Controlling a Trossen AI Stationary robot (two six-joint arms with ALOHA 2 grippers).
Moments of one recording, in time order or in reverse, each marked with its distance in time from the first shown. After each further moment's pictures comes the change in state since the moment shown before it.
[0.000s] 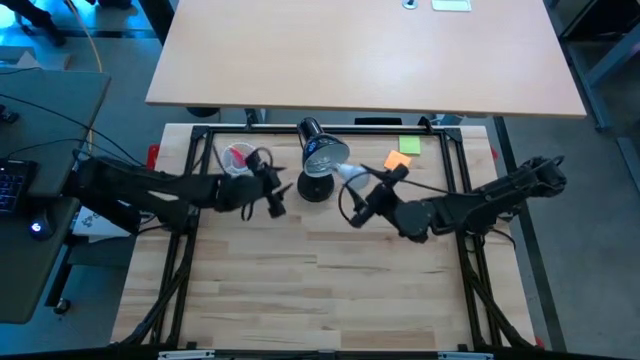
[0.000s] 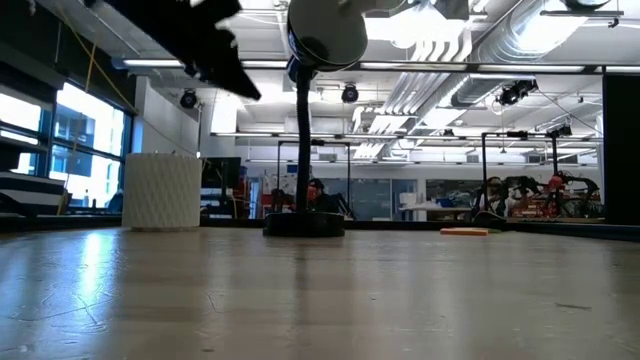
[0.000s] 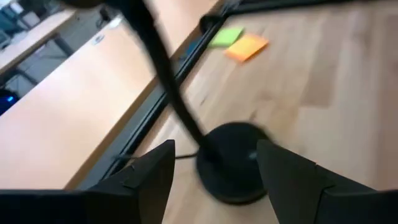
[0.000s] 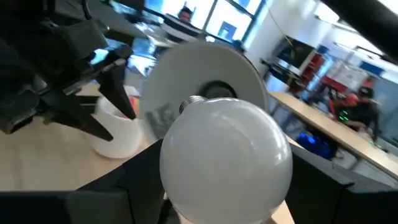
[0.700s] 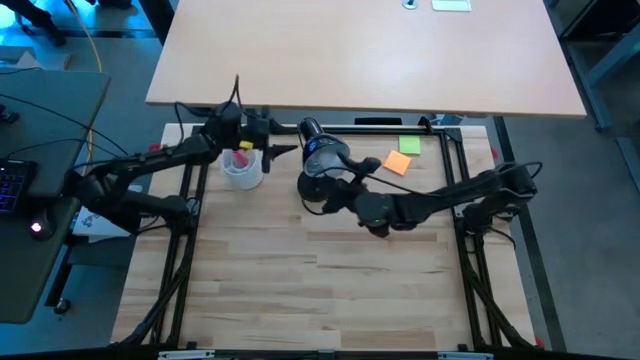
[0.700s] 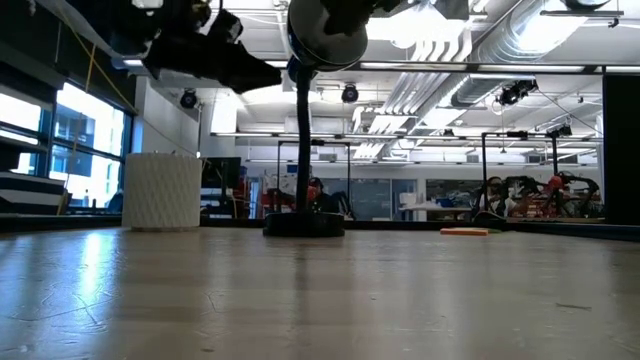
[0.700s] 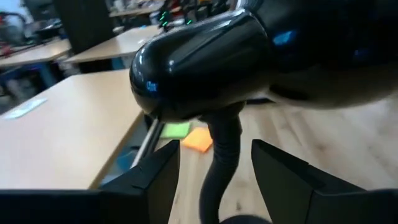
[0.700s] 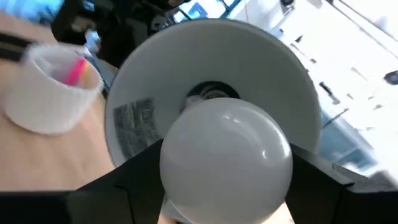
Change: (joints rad) left arm 0.709 0.082 0.000 0.474 1.213 0.209; right arm -0.134 0.278 0.183 0.125 0.068 -0.401
